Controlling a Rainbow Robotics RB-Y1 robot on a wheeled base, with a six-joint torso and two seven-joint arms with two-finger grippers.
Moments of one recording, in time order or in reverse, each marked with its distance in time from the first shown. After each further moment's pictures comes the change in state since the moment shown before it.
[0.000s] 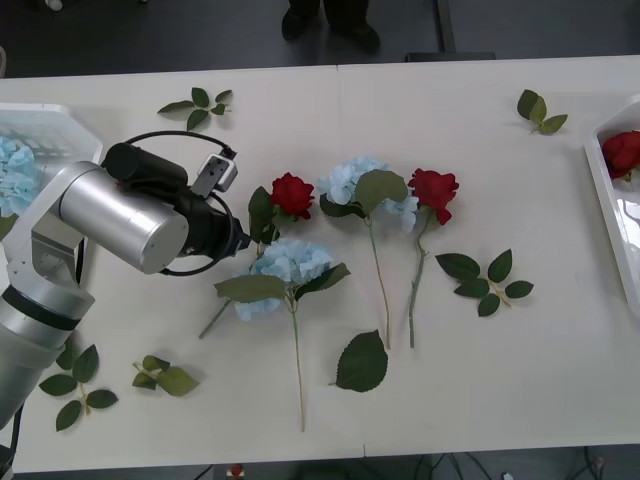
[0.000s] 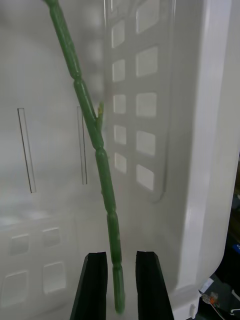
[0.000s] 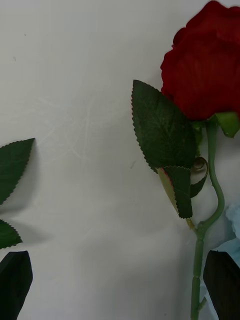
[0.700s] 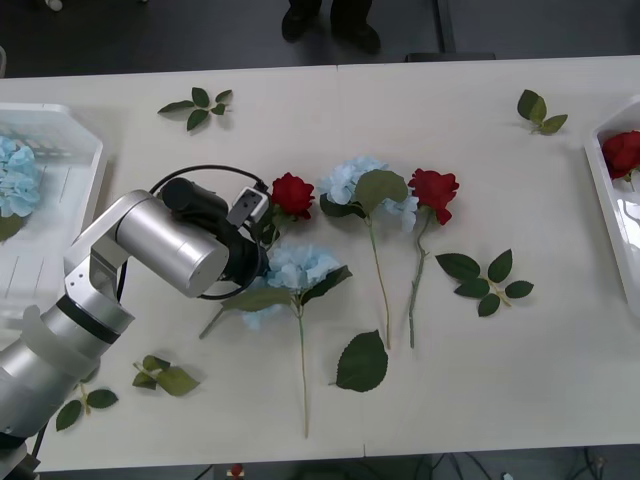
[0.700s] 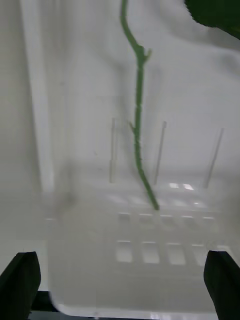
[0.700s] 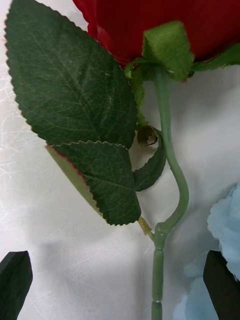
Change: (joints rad) right arm -0.020 0.002 -0.151 -0.331 -0.070 0.523 -0.108; left arm -0.019 -0.062 -0.118 0.135 -0.044 -0.069 0.000
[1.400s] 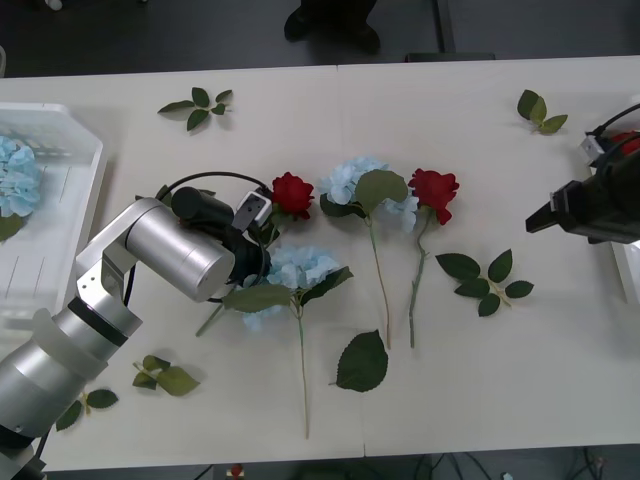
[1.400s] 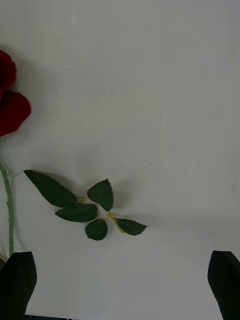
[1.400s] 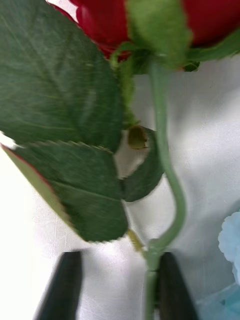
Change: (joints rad) right arm 0.000 0.014 0.305 -0.698 -0.064 -0.146 -0.945; left arm -0.007 -0.015 -0.019 0.063 -0.019 -0.062 -0.001
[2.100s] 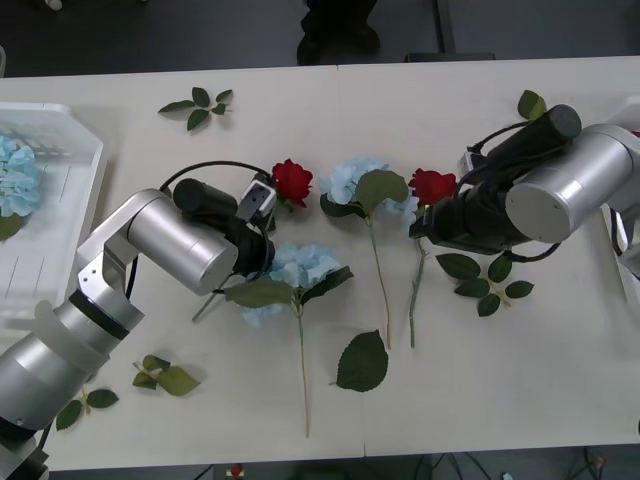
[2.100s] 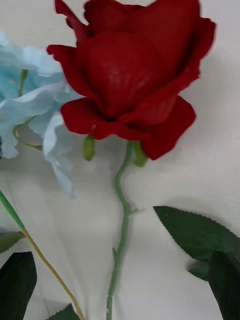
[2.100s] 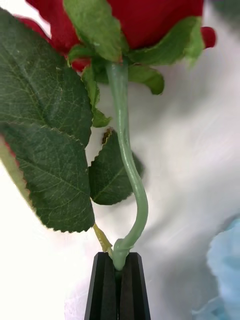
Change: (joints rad) right arm 0.000 0.401 0.040 -0.106 0.482 -0.003 -0.284; left arm -0.022 0.002 0.000 -0.036 -0.003 -0.004 0.000
